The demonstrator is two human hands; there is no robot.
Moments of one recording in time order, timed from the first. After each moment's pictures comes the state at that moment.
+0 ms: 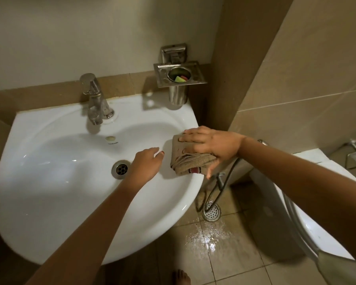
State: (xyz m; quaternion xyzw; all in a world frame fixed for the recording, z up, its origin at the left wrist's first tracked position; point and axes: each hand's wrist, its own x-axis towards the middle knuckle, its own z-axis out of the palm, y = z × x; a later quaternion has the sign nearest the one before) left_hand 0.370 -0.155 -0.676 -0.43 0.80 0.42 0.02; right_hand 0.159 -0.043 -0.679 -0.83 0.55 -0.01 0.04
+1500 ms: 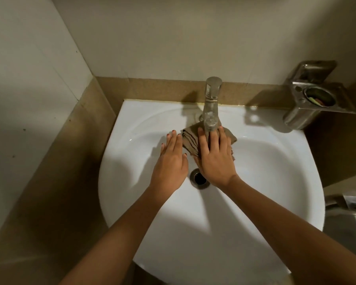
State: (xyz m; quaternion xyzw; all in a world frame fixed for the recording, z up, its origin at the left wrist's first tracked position) left_hand 0.487 -0.266 -0.685 -0.44 0.85 0.25 -0.12; right_hand 0.351 -0.225 -0.740 -0.61 0.78 -0.10 -0.12
